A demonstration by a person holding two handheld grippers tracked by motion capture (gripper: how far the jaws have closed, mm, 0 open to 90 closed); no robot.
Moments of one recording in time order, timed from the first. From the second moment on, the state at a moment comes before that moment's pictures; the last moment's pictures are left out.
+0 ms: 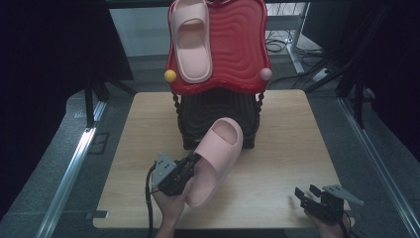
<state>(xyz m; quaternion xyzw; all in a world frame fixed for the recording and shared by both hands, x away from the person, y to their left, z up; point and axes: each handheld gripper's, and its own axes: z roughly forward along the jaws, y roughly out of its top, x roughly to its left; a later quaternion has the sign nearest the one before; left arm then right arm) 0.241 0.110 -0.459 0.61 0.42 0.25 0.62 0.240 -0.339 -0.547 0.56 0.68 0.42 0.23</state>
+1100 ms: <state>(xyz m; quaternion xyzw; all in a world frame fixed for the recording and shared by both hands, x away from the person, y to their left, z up) 0.277 0.097 -0.394 0.58 0.38 0.30 0.66 0.240 -0.338 -0.547 0.56 0.67 0.42 0.23</state>
